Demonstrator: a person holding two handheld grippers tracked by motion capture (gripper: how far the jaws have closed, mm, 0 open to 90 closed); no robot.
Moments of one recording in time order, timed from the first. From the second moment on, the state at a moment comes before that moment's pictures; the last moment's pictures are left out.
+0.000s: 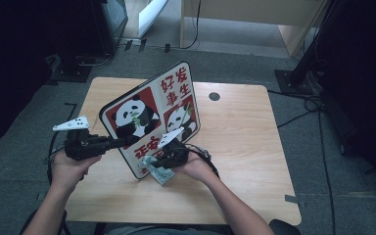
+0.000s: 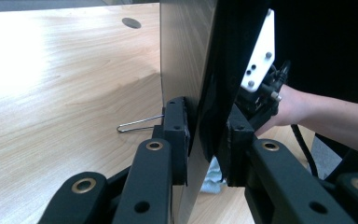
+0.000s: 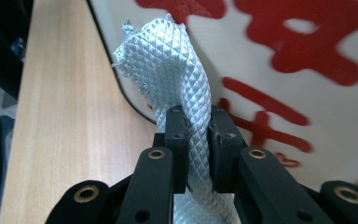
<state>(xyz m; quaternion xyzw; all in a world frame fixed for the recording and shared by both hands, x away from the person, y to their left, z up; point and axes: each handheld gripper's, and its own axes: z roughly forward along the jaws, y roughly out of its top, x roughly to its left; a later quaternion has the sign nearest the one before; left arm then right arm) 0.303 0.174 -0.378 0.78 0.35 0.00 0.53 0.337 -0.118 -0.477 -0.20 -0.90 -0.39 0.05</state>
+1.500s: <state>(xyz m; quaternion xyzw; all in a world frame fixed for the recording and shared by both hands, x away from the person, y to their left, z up) 0.303 0.174 -0.380 0.77 0.34 0.01 0.53 0.362 -0.132 -0.303 -0.19 -0.84 -0.51 0.01</state>
